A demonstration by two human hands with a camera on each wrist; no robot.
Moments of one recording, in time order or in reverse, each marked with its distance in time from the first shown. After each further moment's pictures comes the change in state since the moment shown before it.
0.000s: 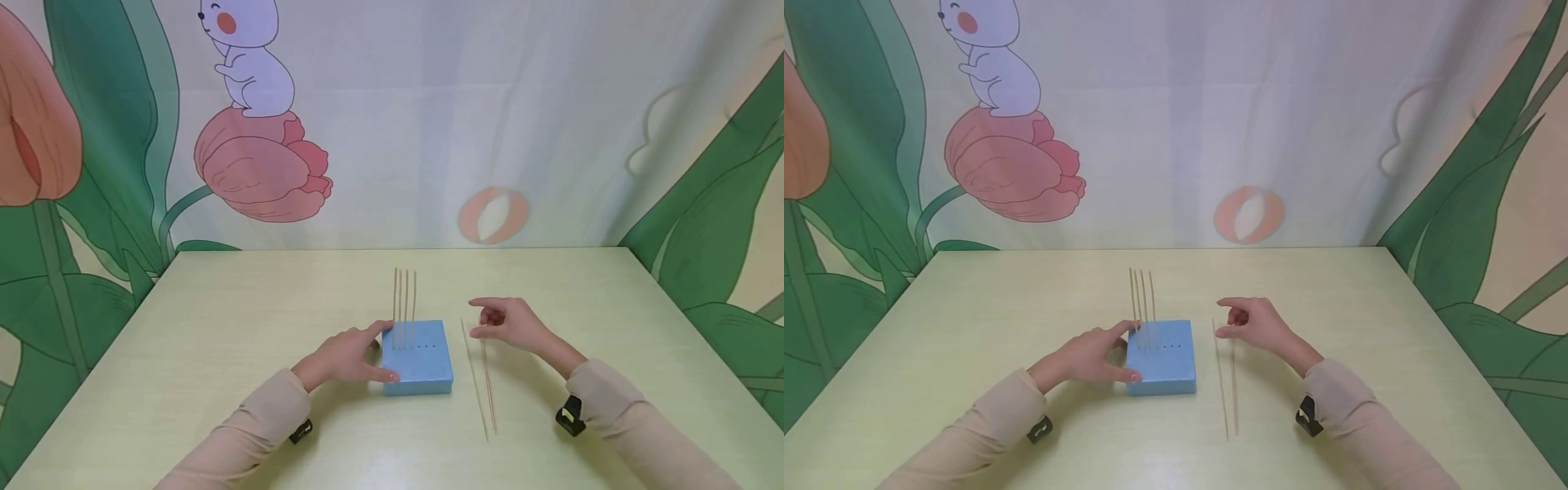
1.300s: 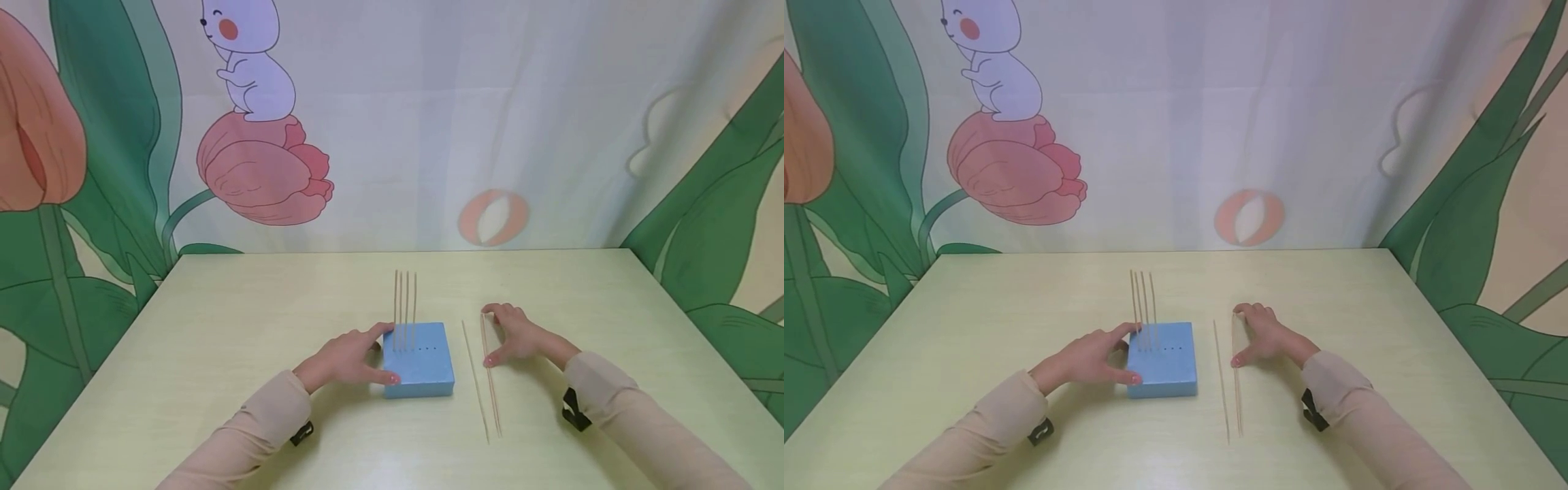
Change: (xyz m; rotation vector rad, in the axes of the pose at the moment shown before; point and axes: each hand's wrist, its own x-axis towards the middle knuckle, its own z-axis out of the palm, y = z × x) left_hand 0.000 0.001 -0.001 -0.003 -0.004 -0.010; right_hand -0.003 0.031 0.000 -0.175 -0.228 0.120
